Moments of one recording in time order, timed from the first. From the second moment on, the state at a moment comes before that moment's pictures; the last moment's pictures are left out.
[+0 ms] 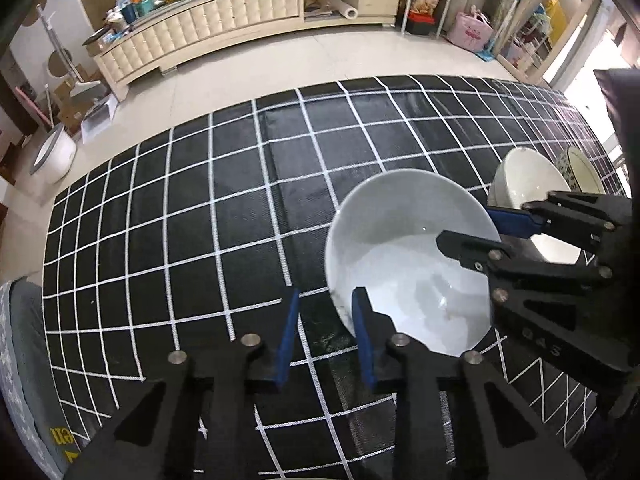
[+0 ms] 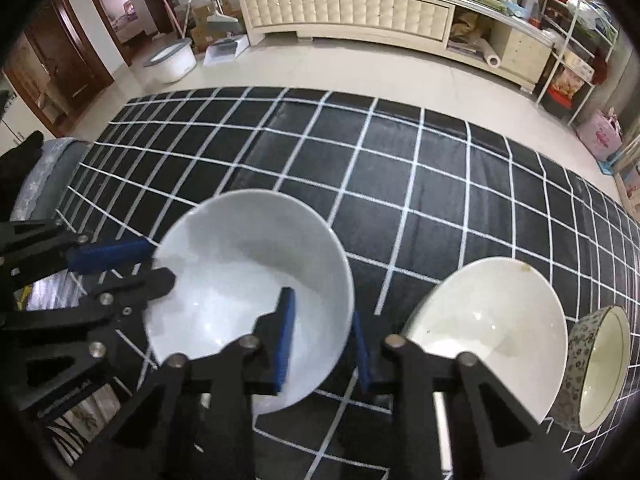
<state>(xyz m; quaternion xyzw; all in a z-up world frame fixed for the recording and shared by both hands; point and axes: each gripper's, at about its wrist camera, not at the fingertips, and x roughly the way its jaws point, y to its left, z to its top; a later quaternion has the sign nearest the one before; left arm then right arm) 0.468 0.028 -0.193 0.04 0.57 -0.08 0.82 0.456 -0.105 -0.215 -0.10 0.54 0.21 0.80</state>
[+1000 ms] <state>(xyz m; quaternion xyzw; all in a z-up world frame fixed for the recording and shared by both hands) 0.407 -0.004 -0.181 0.07 0.59 -0.07 0.80 0.402 -0.121 -0.197 -0.06 0.55 0.21 0.81</state>
